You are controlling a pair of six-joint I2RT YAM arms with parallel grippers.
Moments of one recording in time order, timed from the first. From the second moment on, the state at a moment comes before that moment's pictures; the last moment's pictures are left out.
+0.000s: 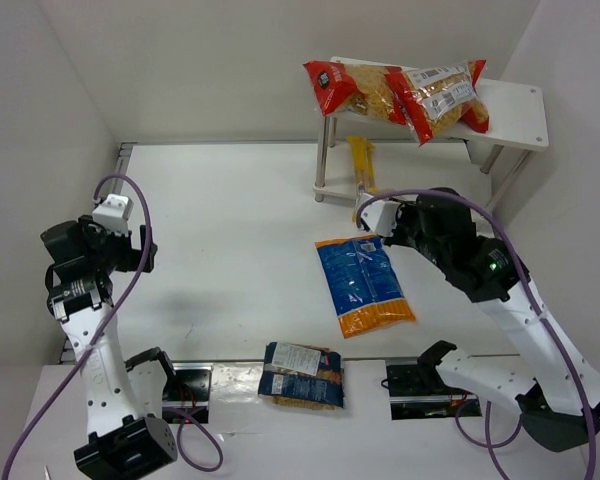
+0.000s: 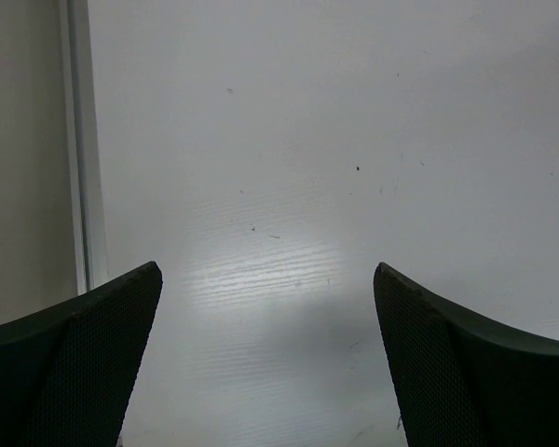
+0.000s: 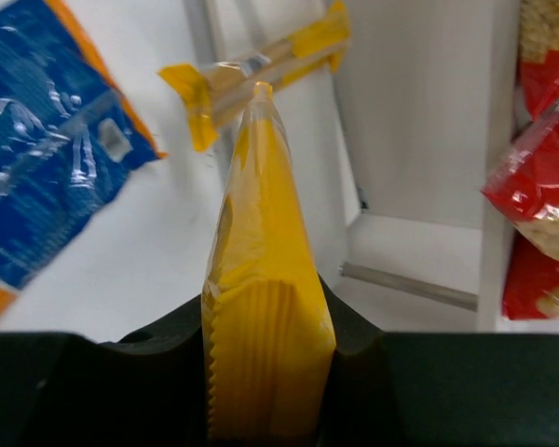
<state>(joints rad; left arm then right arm) 0.50 0.77 0.87 -0.66 0.49 0.39 0.60 0.94 1.29 -0.87 0.22 -0.93</state>
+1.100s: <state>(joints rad) 0.50 0.74 0.86 -0.64 0.48 0.38 0.60 0.43 0.36 -0.17 0.49 -1.55</state>
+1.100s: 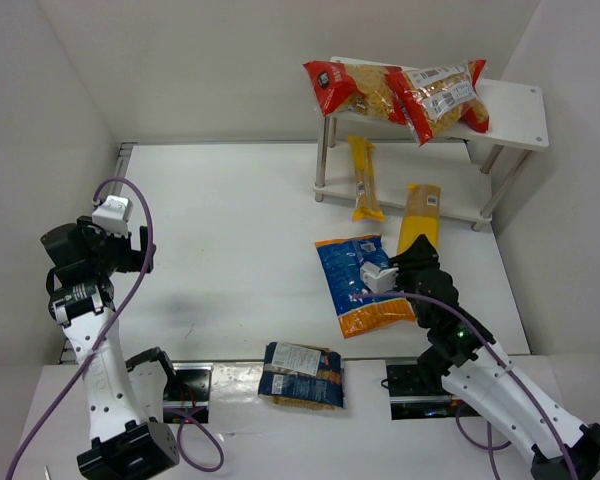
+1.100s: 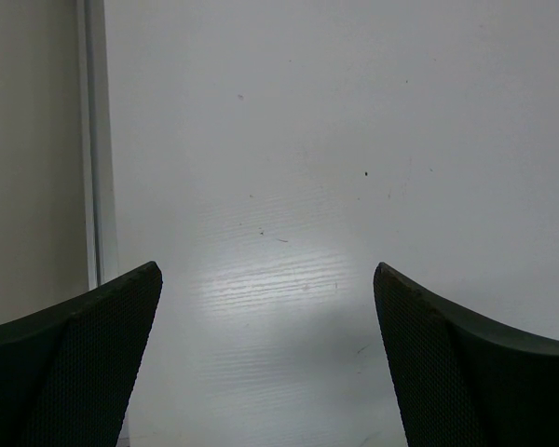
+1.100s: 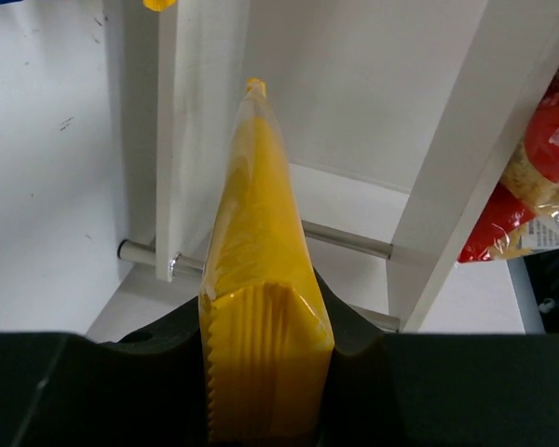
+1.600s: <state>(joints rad) 0.50 0.74 0.86 -0.64 0.47 0.38 0.47 0.66 0.28 0.03 0.43 -1.58</state>
